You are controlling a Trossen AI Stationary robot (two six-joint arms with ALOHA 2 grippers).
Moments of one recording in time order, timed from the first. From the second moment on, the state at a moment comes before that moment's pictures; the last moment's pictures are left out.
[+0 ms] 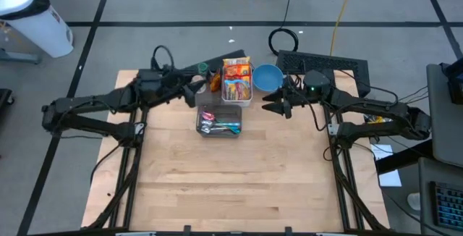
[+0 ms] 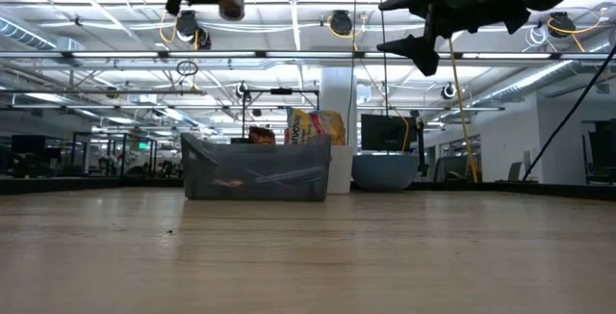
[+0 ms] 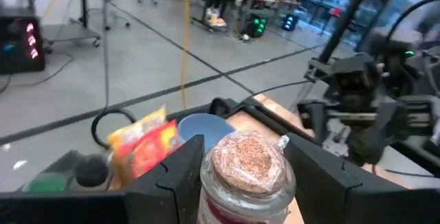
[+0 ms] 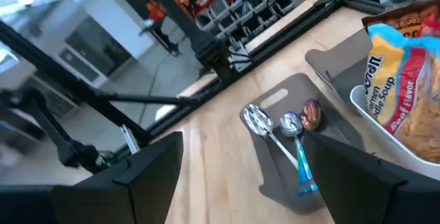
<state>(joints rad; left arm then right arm) 0.18 1.01 0.96 -0.11 -0.38 -0.37 -0.45 1.04 0.67 0.17 -0.49 0.54</state>
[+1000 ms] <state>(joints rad) 0.42 1.35 0.64 0.34 -0.47 -0.44 -0.44 1.05 0.44 0.60 -0.20 0.87</state>
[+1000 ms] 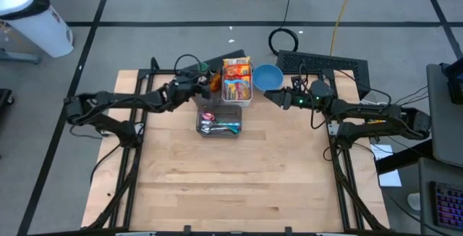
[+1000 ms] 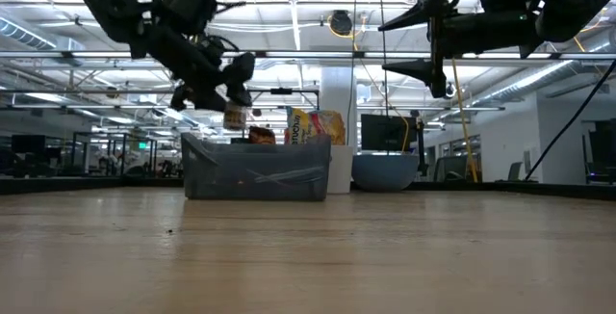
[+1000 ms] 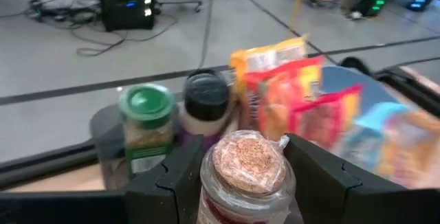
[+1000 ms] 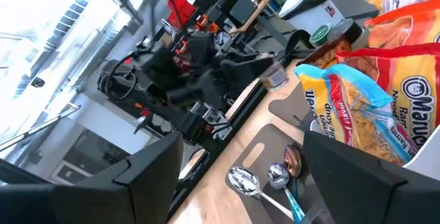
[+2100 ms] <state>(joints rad) 0.49 1.67 0.64 0.53 -0.57 -0.56 -0.44 1.05 0.44 0.54 -0.18 0.84</state>
